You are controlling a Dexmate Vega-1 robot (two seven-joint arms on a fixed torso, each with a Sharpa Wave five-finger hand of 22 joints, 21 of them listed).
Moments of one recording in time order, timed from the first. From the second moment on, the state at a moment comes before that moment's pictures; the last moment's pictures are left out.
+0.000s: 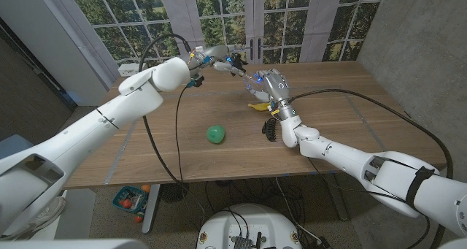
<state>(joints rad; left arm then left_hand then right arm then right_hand) 0.56 0.82 0.58 -1.96 0.22 0.21 -0.14 0.78 0.00 0.26 -0.13 0.18 0.02 -0.09 0.17 0.18 -0.04 -0.08 0.18 0.19 0.01 -0.02 0.19 0.17 0.05 0.06 0.58 0.18 -0.43 -0.38 -1.03 -0.96 -0.69 0.04 -1.09 0.81 -0.05 0.36 -0.13 0.28 0.71 0.05 0.67 0.42 0.79 -0.04 0.67 0.83 0.81 -0.10 0.45 1.03 0.42 -0.04 0.93 0.20</state>
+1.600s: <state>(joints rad) 0.65 0.70 0.54 -1.89 0.26 0.15 0.18 1.04 0.07 0.44 -0.20 0.17 0.86 0.04 0.40 0.19 0.94 -0.03 0.47 0.27 0.90 -0.12 0.40 0.24 0.53 -0.05 0.78 0.22 -0.49 -0.31 -0.84 -0.91 -0.80 0.19 -1.12 0.81 -0.05 0.36 -0.14 0.28 0.71 0.05 0.66 0.42 0.79 -0.04 0.67 0.83 0.82 -0.10 0.42 1.05 0.41 -0.04 0.95 0.19</state>
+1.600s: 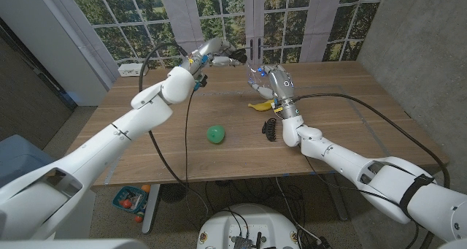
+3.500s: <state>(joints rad) 0.92 0.60 0.43 -2.02 0.55 0.26 0.67 1.07 0.05 0.41 -0.17 0.17 0.87 0.04 0.40 0.19 0.94 -0.03 0.47 0.30 0.90 -0.11 0.39 0.24 0.52 -0.05 0.84 0.22 -0.58 -0.41 -0.78 -1.06 -0.37 0.14 -0.91 0.83 -0.06 0.38 -0.16 0.25 0.72 0.06 0.62 0.29 0.82 -0.05 0.52 0.67 0.79 -0.09 0.32 1.04 0.43 -0.05 1.02 0.18</state>
